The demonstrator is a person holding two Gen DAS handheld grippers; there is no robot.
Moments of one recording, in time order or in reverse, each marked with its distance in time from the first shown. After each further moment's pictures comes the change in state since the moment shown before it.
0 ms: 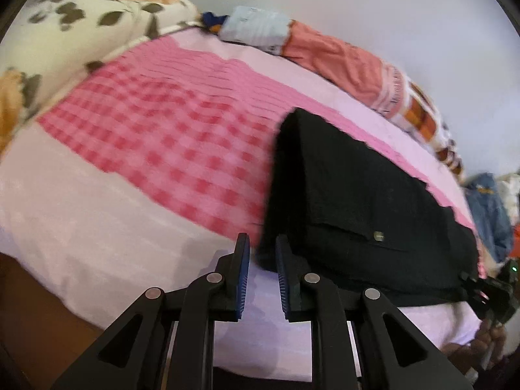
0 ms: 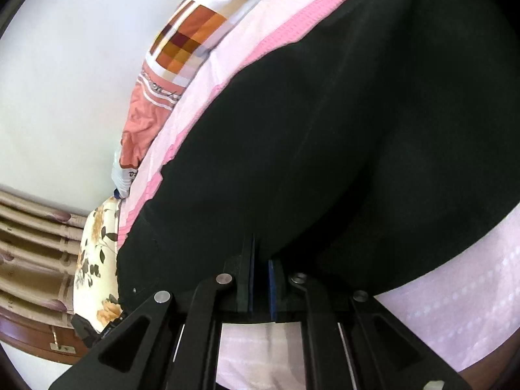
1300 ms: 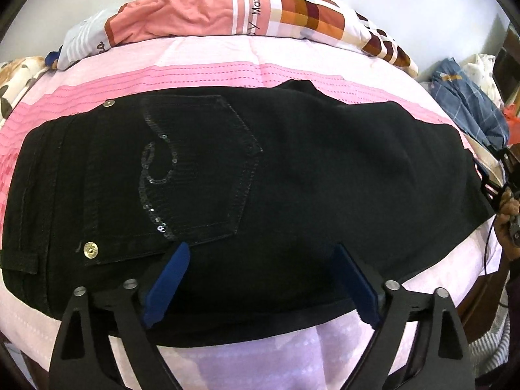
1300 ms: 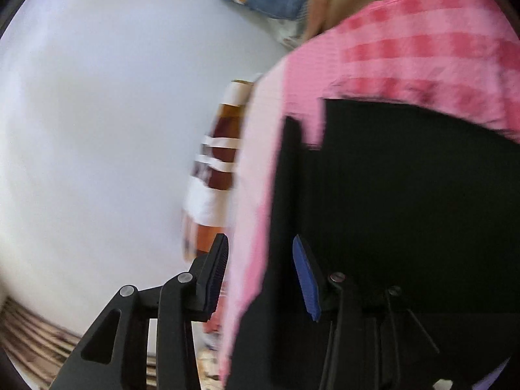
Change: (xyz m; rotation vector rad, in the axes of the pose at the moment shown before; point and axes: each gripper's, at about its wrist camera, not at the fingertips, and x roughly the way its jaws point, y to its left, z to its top) left arm 0.070 -0.222 -0.048 0.428 0.159 -0.087; right arm -0.132 -0.183 0.136 0.439 -0.481 0.337
